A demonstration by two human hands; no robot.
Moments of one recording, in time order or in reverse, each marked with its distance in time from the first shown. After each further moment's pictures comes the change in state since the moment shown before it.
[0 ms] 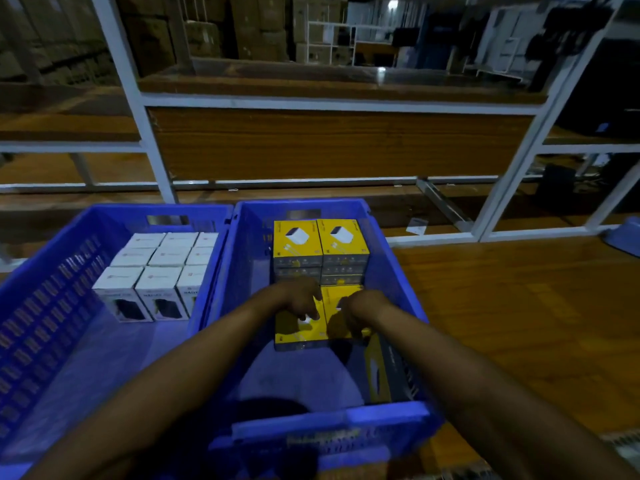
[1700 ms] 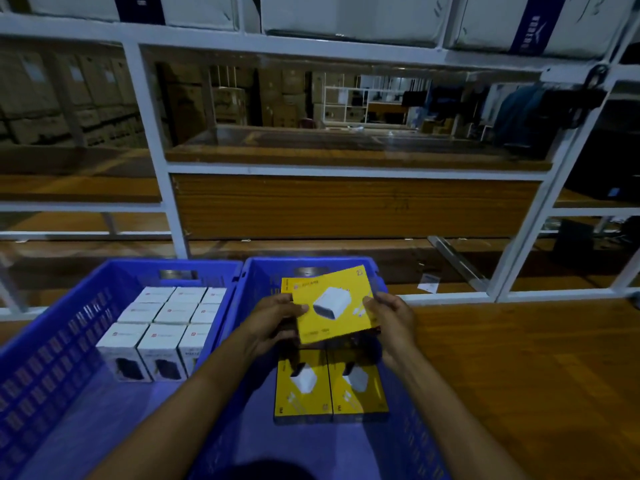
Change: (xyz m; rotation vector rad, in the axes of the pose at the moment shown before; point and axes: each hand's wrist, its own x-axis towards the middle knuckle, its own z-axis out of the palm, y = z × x) left_hand -0.008 -0.034 -0.044 -1.413 0.329 0.158; right_hand 0.003 0.042 -0.028 2.199 0.821 0.005
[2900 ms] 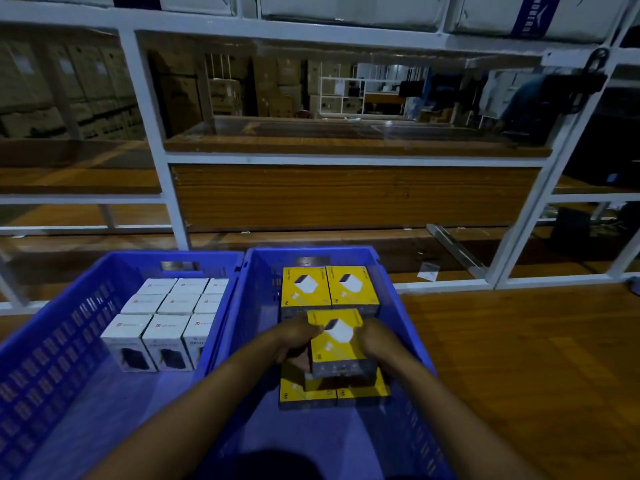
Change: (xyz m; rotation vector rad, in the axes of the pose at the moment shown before) left_hand -0.008 -0.030 0.026 0.539 -0.047 -0.261; right_hand -0.015 0.029 0.002 -1.160 -0.246 0.062
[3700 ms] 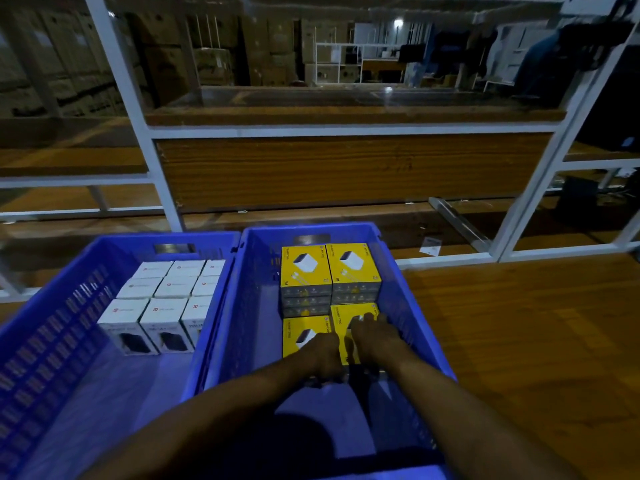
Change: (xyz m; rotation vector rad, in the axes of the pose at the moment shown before) left_hand 0.026 -0.047 0.062 0.967 -0.029 0.145; right_hand -0.007 0.014 0.027 -0.878 -0.122 -0.160
